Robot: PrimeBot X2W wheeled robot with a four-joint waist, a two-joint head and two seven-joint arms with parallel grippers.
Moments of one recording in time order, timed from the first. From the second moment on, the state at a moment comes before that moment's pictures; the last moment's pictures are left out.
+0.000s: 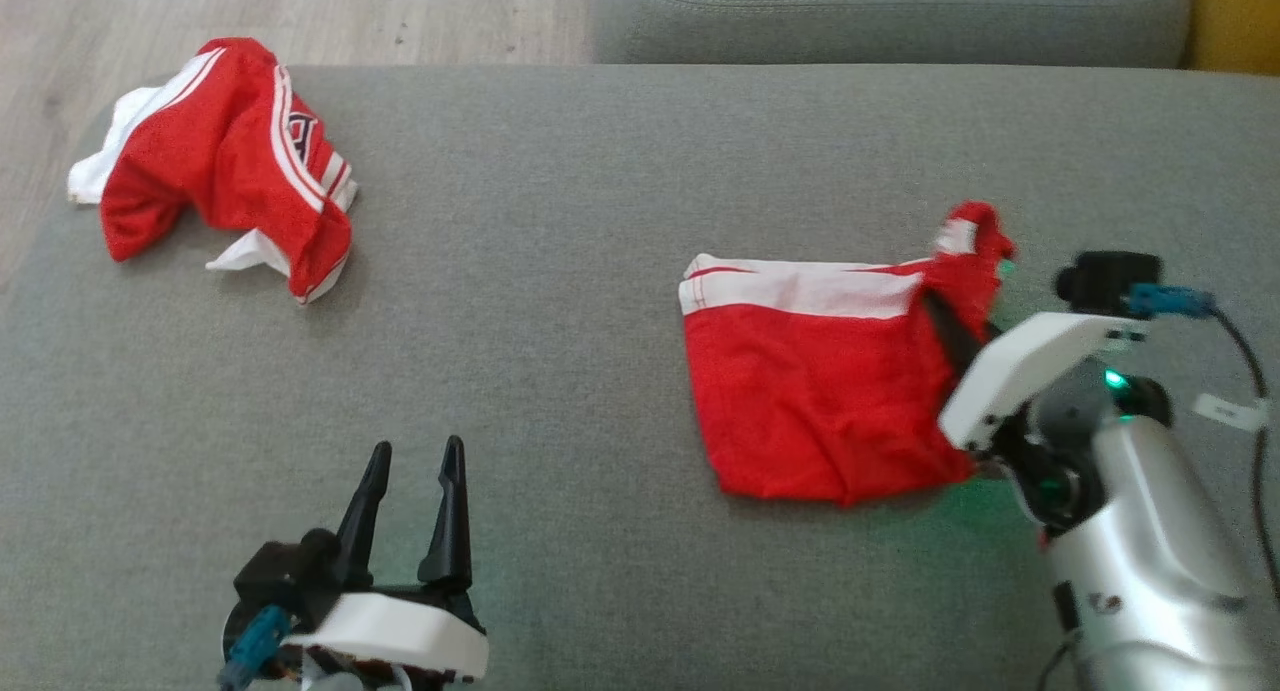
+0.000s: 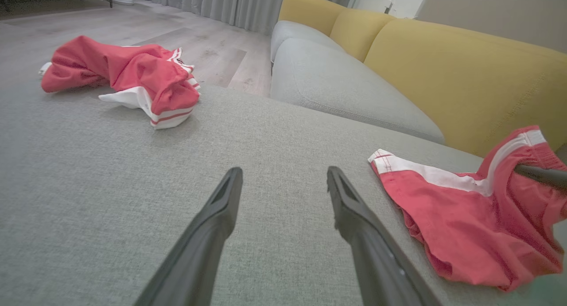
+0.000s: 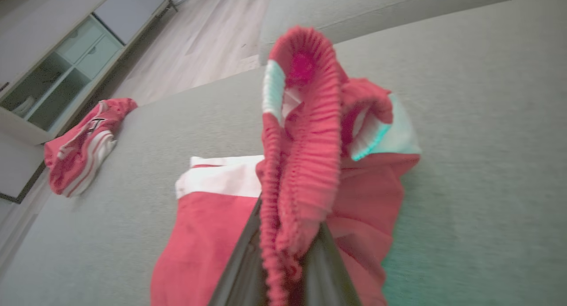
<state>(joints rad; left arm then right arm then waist) -0.08 0.30 -0.58 0.16 -0.72 0.19 -0.25 -0.39 -0.10 0.07 0.49 0.48 0.13 0.38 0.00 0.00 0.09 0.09</state>
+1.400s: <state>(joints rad) -0.10 0.27 -0.54 0.18 -0.68 0.18 -0.25 -0.31 -0.06 0.17 0.38 0.19 0.13 -0.01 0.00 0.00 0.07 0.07</state>
